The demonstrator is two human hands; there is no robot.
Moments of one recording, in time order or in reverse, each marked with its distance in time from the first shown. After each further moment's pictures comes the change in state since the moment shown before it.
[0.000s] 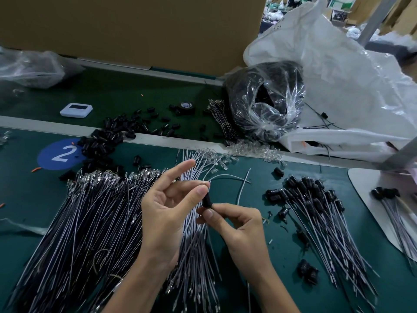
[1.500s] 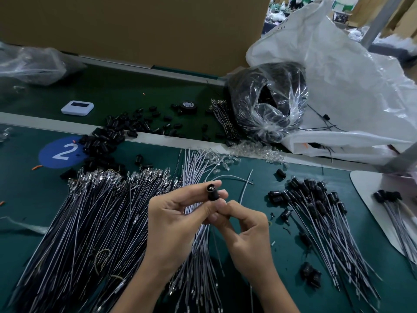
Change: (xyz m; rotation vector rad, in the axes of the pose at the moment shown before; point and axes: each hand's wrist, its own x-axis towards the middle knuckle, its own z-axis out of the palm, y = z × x) left_hand -0.005 -0.002 0.001 0.172 -0.127 0.134; right_hand 0.002 0.008 0.001 -0.072 0.041 -0.169
